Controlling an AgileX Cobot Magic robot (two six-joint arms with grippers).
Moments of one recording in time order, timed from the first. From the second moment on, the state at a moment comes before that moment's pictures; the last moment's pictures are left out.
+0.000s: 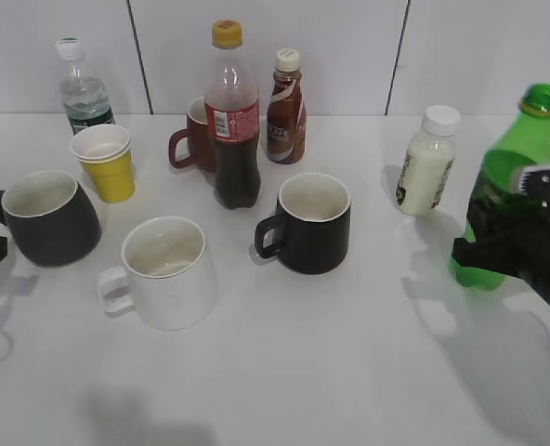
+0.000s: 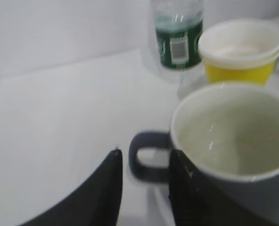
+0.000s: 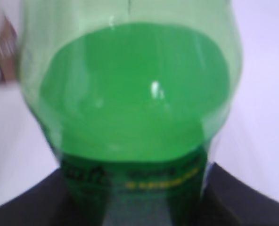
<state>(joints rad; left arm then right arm) -0.02 1.73 -0.28 0.02 -1.06 0.17 0.35 1.80 -0.29 0.32 -1.14 -0.11</state>
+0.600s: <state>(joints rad) -0.04 1.43 -0.30 0.02 -0.86 0.10 0.35 1.60 -0.34 0.32 -1.15 -0.18</state>
